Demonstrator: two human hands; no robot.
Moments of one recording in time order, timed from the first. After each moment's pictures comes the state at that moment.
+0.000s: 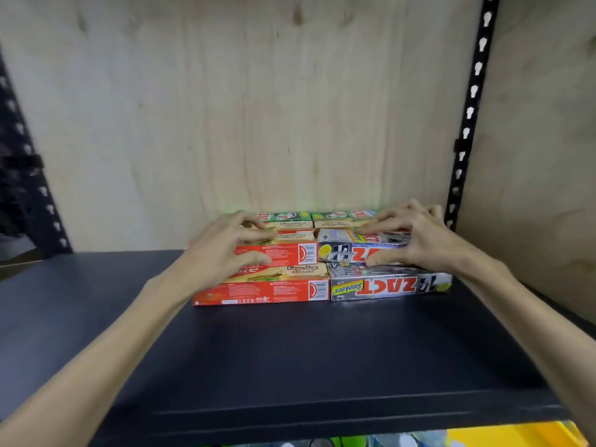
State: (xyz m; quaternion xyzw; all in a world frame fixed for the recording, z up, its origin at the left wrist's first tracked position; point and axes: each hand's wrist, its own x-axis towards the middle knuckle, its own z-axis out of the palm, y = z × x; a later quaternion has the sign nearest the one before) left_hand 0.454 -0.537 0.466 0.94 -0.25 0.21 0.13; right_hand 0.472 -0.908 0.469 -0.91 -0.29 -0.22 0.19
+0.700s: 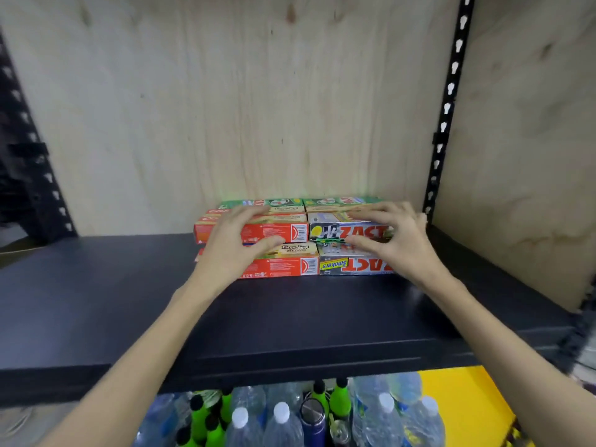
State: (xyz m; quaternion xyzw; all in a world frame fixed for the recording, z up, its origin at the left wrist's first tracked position) left_hand 0.410 -0.575 0.442 0.87 -0.17 0.30 0.34; right_hand 0.426 -0.884 0.438 -0.87 -0.20 -0.34 0.29
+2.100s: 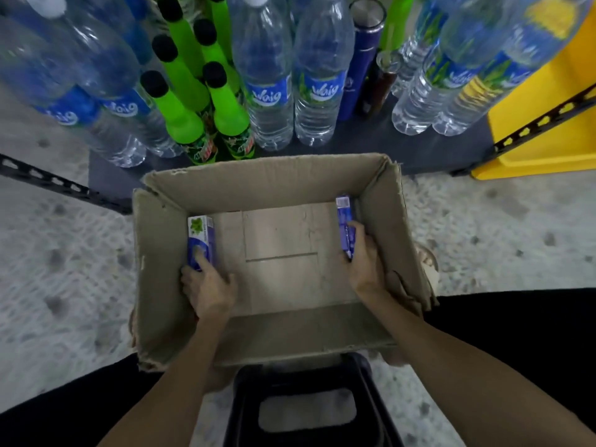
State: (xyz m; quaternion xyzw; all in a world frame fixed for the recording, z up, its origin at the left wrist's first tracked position) left_hand 0.064 -0.457 -0.162 0.91 0.33 -0.19 0.17; right_hand 0.095 -0.745 -0.186 -0.93 0.14 0.11 0.32
